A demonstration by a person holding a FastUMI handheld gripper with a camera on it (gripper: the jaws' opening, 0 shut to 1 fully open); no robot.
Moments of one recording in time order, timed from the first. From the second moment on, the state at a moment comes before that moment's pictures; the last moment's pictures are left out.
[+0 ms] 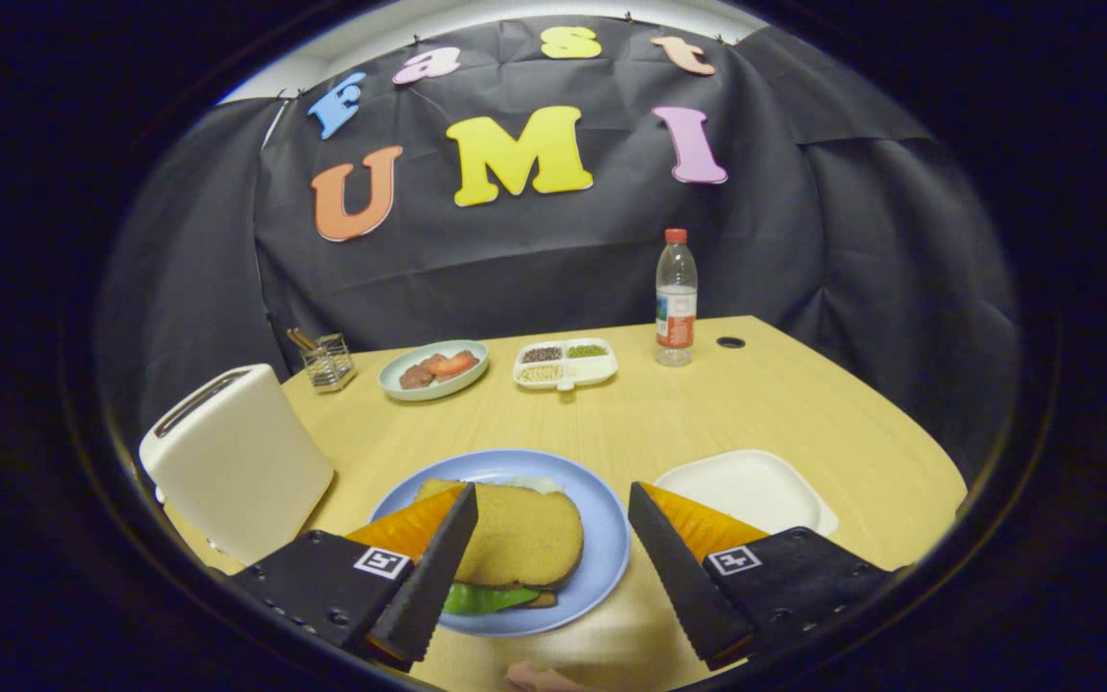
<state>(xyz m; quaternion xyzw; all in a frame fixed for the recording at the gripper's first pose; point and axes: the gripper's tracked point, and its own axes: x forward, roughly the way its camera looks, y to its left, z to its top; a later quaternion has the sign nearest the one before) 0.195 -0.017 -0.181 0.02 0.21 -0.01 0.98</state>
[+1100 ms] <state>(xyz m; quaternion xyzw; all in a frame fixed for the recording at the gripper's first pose) 0.052 0.017 0.038 -0.05 -0.01 -0.01 1.00</state>
